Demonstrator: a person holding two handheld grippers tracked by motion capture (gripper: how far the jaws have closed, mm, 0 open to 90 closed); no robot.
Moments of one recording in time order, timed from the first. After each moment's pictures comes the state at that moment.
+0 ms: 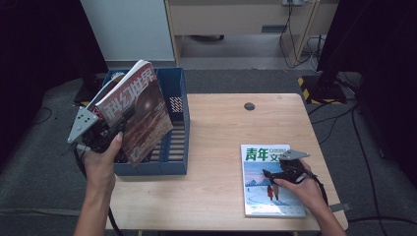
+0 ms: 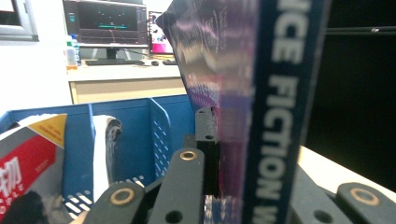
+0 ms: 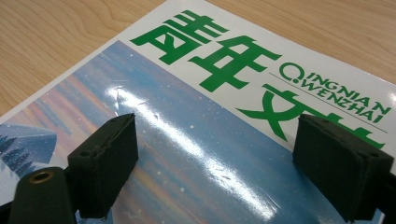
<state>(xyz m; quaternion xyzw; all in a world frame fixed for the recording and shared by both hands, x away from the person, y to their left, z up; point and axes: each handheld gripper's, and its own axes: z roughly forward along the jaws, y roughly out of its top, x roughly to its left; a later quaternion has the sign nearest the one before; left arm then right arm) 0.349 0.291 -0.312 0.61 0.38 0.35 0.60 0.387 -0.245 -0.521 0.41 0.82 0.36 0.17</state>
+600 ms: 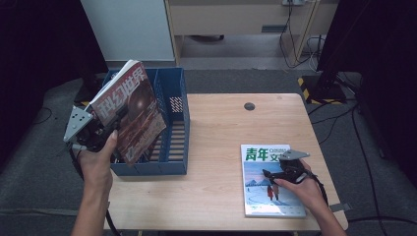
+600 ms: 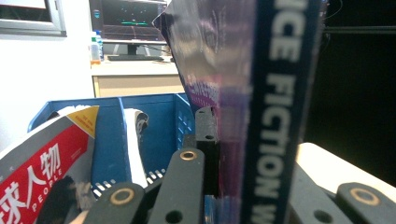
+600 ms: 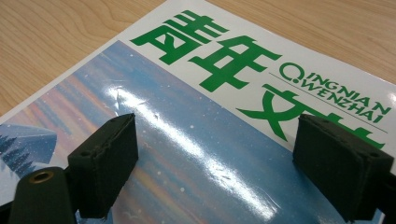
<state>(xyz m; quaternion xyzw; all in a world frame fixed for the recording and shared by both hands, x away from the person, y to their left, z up) 0.351 0.301 -0.312 0.59 0.41 0.36 0.59 0.387 -0.245 -0.521 0.41 0.82 0.36 0.17</state>
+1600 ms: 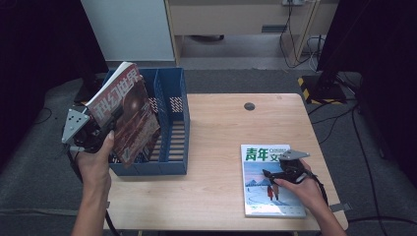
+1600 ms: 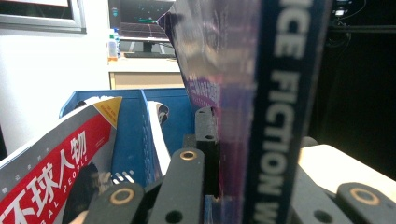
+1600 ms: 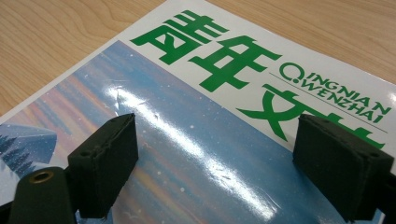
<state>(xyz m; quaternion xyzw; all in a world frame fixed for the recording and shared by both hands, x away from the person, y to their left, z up) 0.353 0.308 -0.320 0.58 0.43 0.38 0.58 0.387 -0.245 -0.521 0.41 0.82 0.36 0.17</state>
